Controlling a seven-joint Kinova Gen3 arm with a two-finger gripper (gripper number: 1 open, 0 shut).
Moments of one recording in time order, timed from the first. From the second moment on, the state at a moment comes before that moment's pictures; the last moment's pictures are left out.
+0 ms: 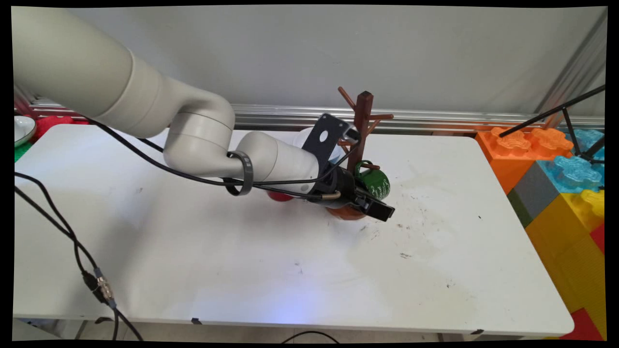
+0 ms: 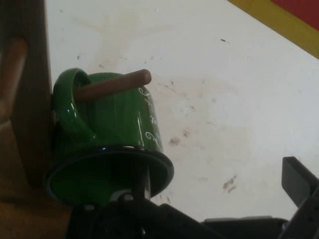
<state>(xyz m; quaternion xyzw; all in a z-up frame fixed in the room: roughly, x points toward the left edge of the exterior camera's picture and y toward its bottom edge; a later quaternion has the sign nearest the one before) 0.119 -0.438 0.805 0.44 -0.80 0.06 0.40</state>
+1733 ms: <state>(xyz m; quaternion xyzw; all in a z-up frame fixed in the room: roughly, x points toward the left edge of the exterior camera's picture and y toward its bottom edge) 0.106 -0.463 0.767 0.44 -0.79 0.08 0.42</state>
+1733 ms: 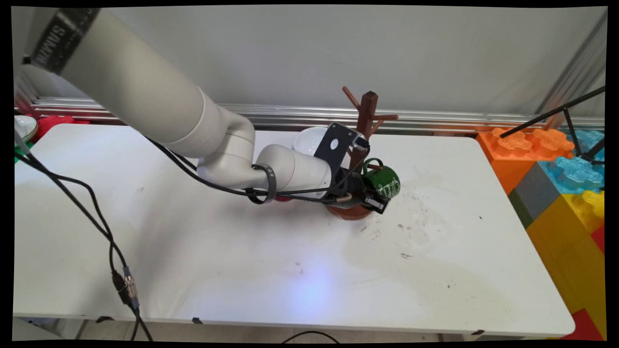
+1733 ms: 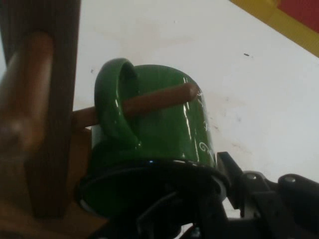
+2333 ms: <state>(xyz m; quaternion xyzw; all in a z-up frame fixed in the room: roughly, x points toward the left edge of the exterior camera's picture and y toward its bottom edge) 0.099 -0.455 0.782 0.44 -0.78 0.07 0.44</state>
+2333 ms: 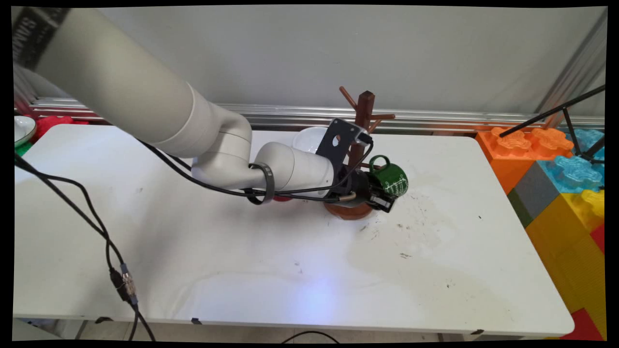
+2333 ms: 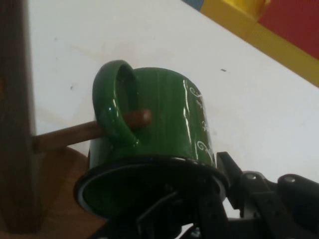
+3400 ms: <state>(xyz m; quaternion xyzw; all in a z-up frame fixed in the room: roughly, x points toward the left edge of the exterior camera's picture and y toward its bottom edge) 0.103 -0.411 0.828 0.40 -0.80 0.06 0.44</state>
